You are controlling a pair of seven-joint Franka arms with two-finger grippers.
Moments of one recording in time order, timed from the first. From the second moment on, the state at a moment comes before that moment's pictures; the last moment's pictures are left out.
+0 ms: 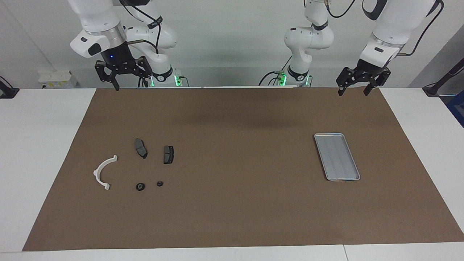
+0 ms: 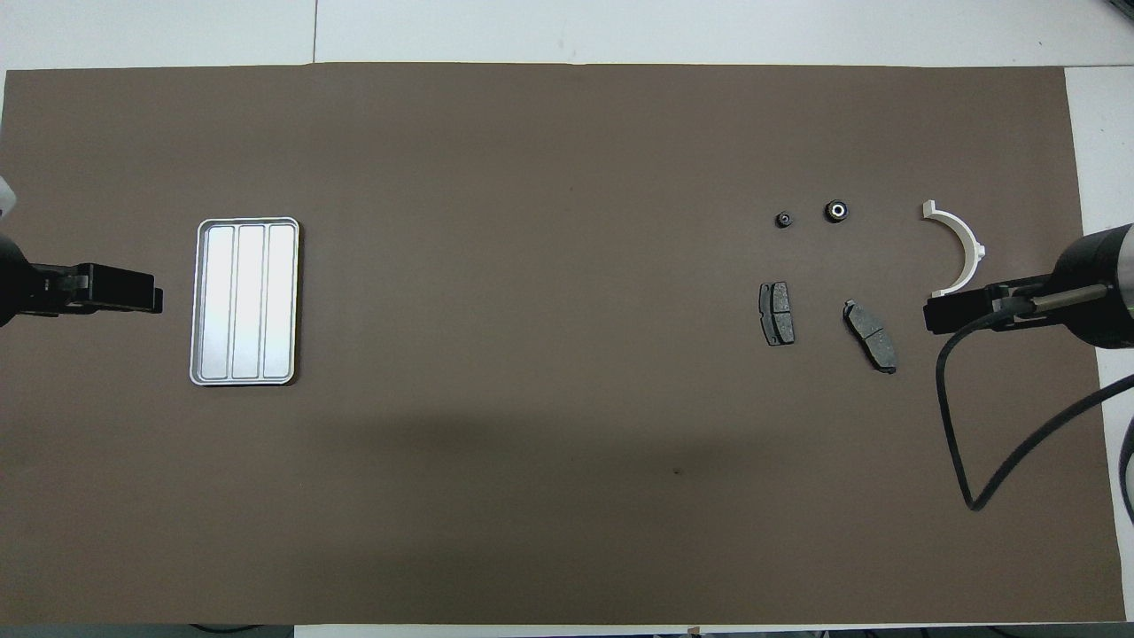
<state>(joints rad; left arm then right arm) -0.12 -0.12 0.03 -1.71 -0.02 1.63 -0.05 -0.06 -0.14 0.14 -1.70 0.04 1.58 -0.02</state>
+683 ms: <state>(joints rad) -0.12 -0.12 0.03 -1.71 -0.02 1.63 -0.05 -0.09 -0.14 0.14 -1.70 0.04 1.58 -0.02</state>
